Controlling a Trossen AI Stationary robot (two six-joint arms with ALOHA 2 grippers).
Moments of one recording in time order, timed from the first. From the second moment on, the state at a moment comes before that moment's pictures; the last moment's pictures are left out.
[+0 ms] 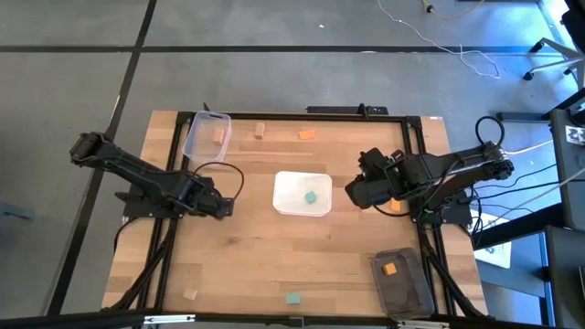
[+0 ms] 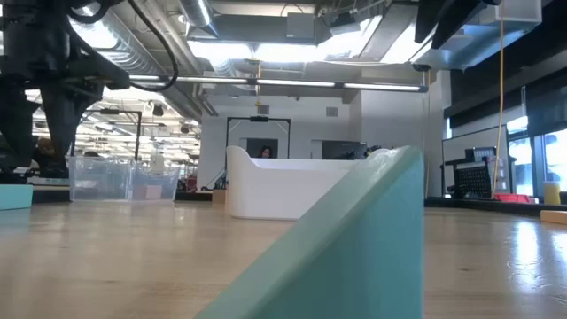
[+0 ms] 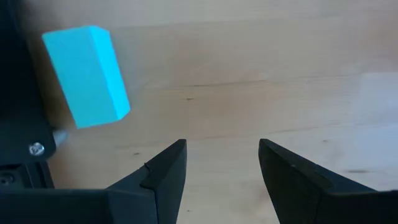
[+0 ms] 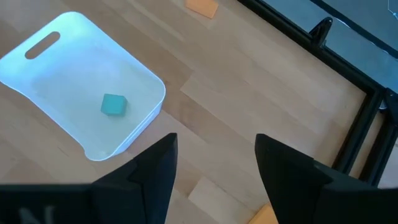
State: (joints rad) left arm -0.33 1.12 0.70 -0.96 -0.11 -1.90; right arm 0.29 1.44 1.52 -1.51 0.60 1.17
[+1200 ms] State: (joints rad) left arm -0.38 1.28 0.72 -1.25 -0.09 -2.25; right arm 0.27 1.44 1.52 -1.35 0.60 0.91
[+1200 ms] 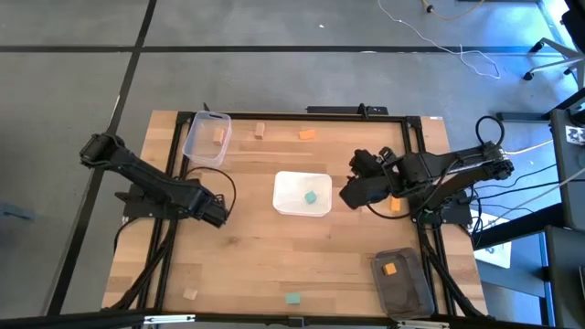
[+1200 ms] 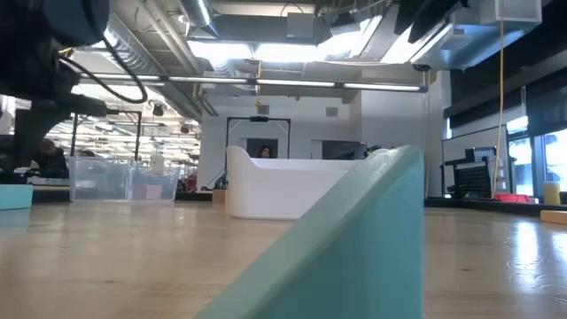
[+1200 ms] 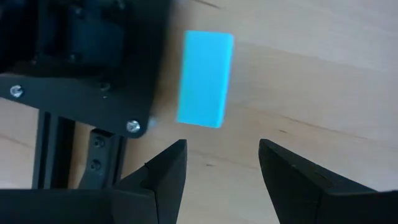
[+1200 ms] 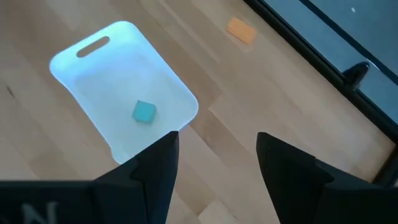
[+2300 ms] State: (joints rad) left arm -0.34 1.61 0.68 -1.12 -0.10 -2.24; right arm 0.27 1.44 1.52 -1.29 0.61 0.80
